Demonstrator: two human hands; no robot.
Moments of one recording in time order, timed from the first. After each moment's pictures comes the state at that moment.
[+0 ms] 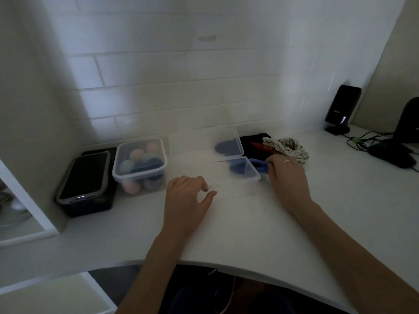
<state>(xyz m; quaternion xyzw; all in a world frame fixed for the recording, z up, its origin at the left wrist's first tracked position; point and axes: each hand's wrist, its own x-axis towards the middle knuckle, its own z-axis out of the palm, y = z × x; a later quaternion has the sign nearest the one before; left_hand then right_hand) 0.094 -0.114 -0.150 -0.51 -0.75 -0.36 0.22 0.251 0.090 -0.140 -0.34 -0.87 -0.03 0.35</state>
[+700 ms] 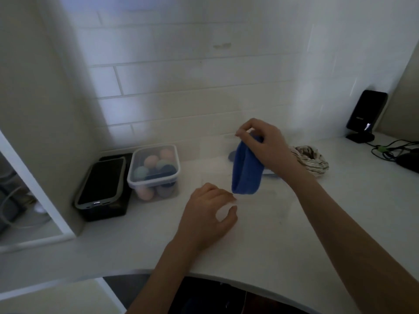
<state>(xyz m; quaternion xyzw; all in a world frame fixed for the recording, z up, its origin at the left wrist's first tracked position) 0.106 -0.120 -0.135 -0.61 -0.69 -0.35 0.16 0.183 0.054 -0.040 -0.13 -0.86 0.29 0.41</state>
